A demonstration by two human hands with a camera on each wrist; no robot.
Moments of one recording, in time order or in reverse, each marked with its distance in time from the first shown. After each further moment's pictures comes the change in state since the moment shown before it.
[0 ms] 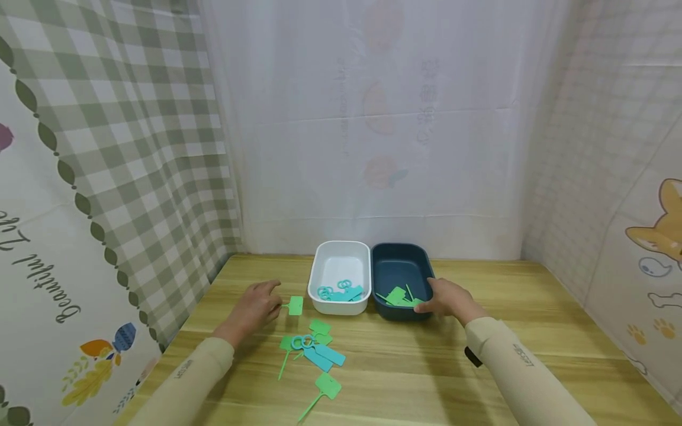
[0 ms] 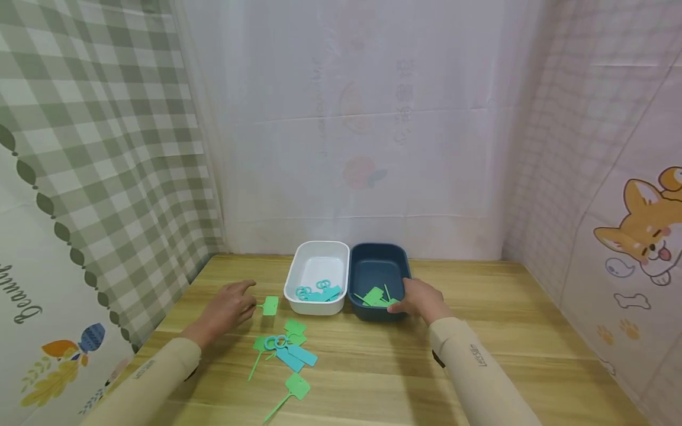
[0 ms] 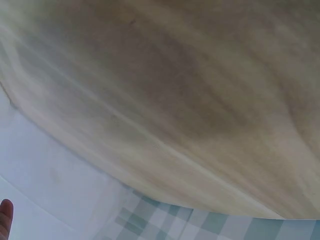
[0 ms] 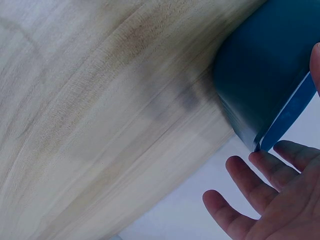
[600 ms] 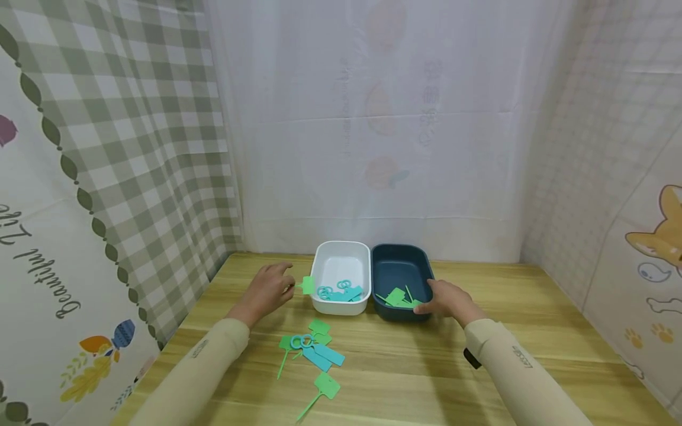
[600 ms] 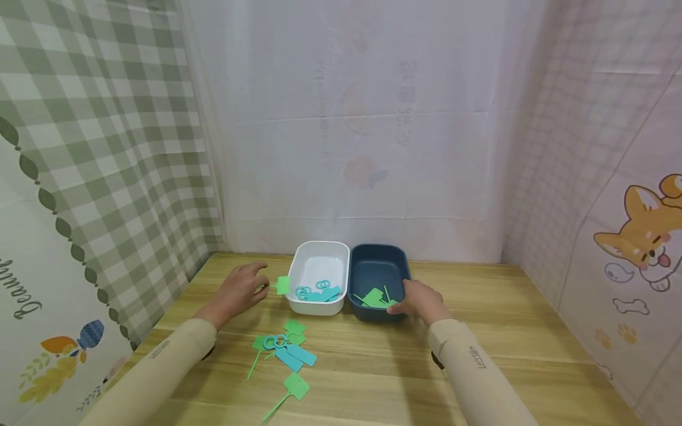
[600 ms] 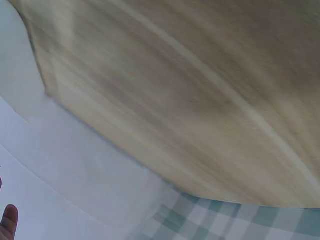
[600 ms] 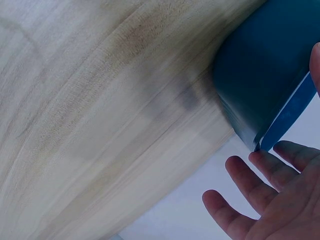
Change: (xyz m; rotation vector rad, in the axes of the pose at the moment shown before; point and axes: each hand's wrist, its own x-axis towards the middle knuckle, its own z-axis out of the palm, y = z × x) left_hand 0.049 0.006 -0.011 -0.019 0.033 -0.037; right_hand 0.001 0.000 -0.001 -0.002 -0.016 0.009
